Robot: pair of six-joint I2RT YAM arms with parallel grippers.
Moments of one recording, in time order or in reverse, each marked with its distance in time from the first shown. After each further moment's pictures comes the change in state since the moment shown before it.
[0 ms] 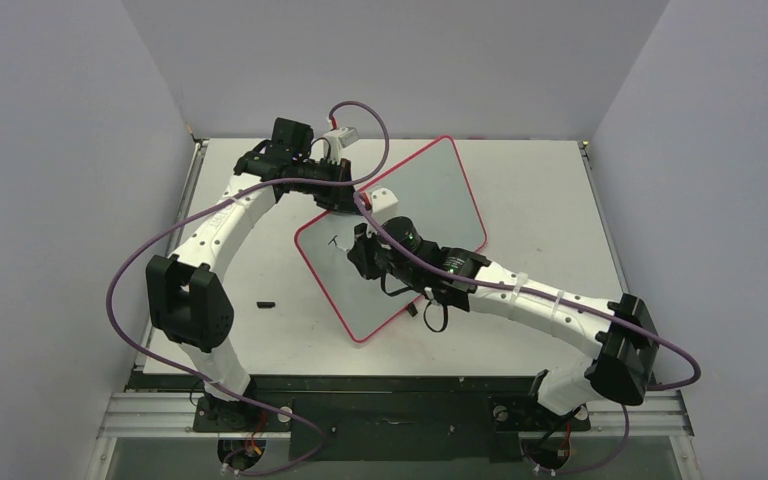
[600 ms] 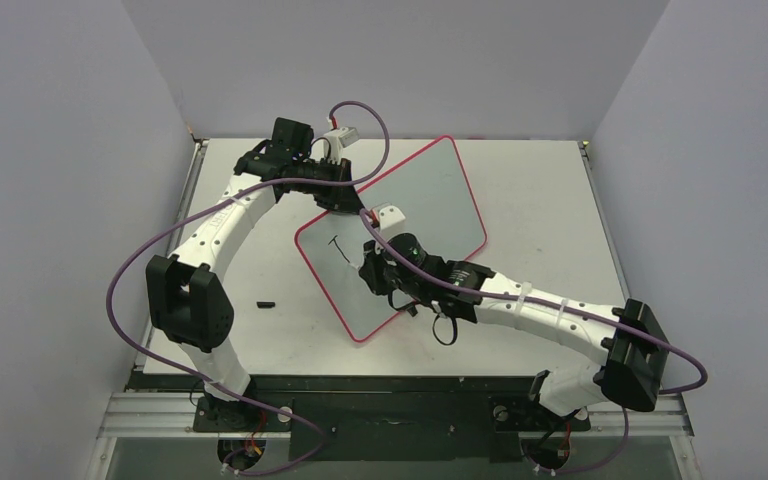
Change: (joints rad) left arm 0.000 0.000 0.002 0.001 0.001 0.000; right arm 0.023 -0.067 -0.150 -0.008 0.013 0.038
